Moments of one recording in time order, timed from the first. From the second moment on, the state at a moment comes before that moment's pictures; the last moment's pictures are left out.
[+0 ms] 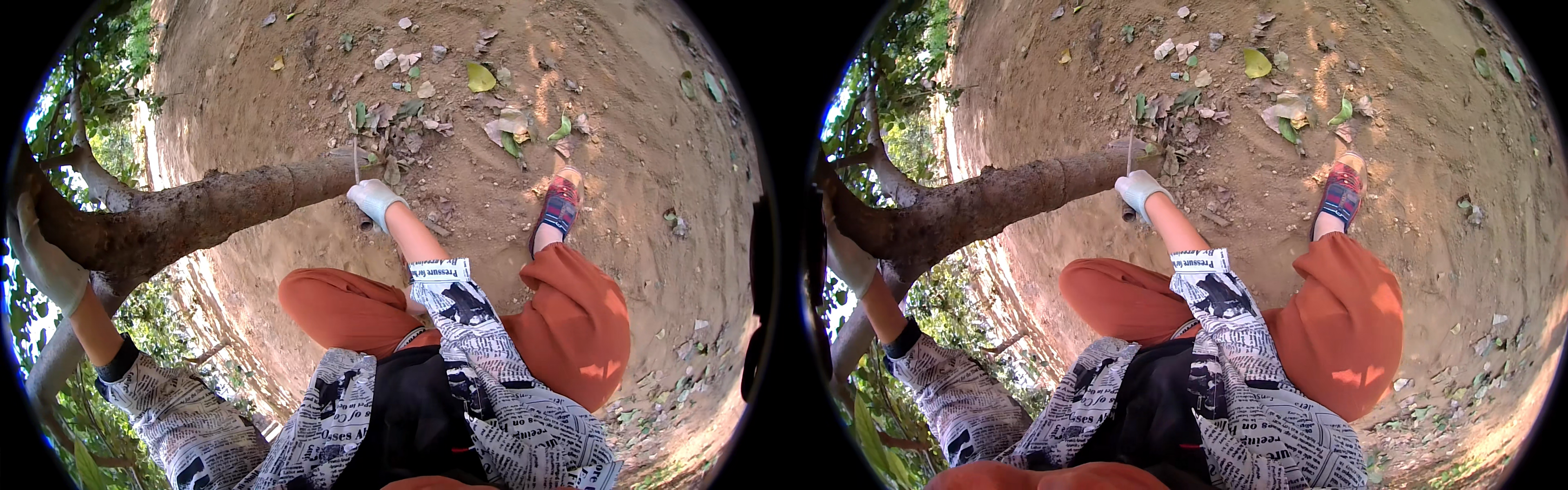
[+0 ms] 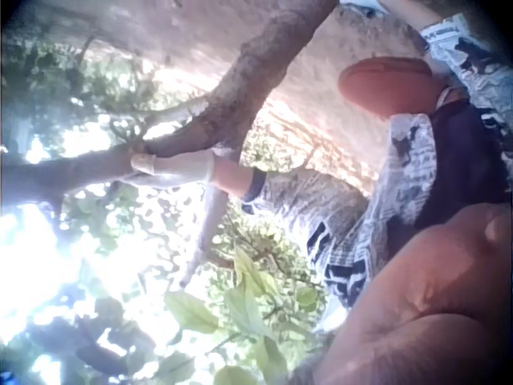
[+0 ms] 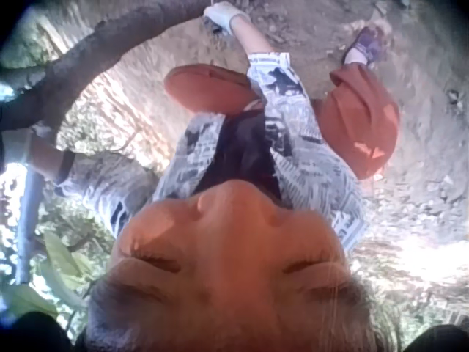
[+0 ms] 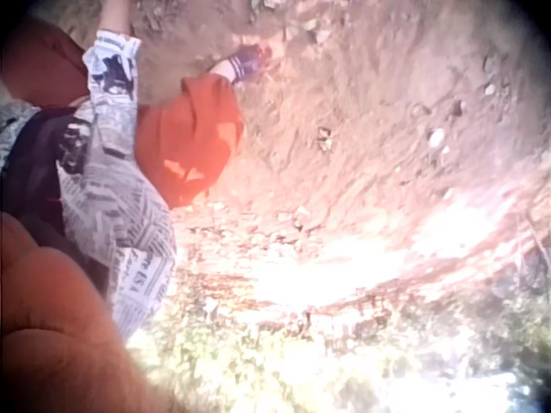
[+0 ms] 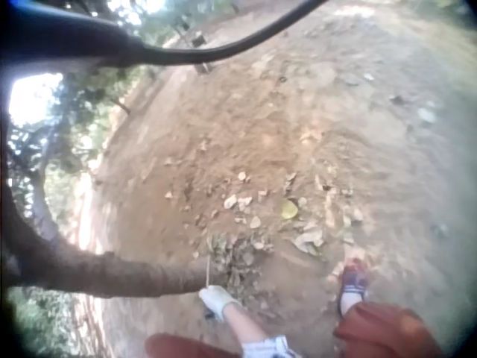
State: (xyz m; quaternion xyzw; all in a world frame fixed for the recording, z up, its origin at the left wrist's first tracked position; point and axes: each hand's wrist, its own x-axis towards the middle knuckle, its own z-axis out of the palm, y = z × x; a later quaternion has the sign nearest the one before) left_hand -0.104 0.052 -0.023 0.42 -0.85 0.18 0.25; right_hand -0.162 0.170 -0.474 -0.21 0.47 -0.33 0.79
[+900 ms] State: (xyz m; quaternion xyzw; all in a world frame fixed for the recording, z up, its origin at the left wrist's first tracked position) left_hand -0.100 0.054 -0.030 0.40 -0.86 0.16 0.28; right_hand -0.167 0.208 -0.452 -0.15 0.45 -0.38 0.80
